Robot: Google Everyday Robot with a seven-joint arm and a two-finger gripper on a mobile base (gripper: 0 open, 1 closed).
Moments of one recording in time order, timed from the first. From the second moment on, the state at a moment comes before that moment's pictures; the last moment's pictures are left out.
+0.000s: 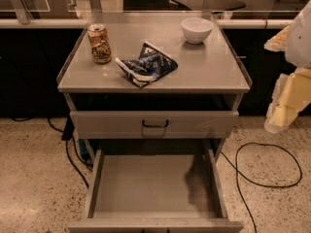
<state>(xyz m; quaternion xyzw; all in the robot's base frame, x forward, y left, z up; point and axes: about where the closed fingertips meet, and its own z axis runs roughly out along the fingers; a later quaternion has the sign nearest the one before) 0.438 -0.216 0.979 -0.60 0.78 -0.04 0.16</state>
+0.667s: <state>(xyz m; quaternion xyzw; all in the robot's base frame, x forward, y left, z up) 0.464 -0.209 0.951 -0.63 0.76 -0.02 0.18</state>
